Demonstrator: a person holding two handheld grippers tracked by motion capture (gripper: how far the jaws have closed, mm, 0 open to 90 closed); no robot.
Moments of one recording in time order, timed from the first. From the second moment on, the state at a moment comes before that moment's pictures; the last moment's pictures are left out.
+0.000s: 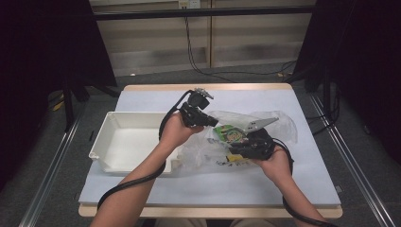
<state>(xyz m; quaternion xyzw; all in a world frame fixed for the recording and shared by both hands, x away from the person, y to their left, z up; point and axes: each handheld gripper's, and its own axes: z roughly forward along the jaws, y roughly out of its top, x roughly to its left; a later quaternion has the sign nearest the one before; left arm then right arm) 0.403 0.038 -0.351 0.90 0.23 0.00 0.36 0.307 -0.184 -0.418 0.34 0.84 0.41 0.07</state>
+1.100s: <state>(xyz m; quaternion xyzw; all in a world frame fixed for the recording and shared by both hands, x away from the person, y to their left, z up) 0.424 0.040 -0.372 0.90 0.26 0.00 0.35 0.269 -0.201 -0.454 0.37 0.83 0.41 0.05</state>
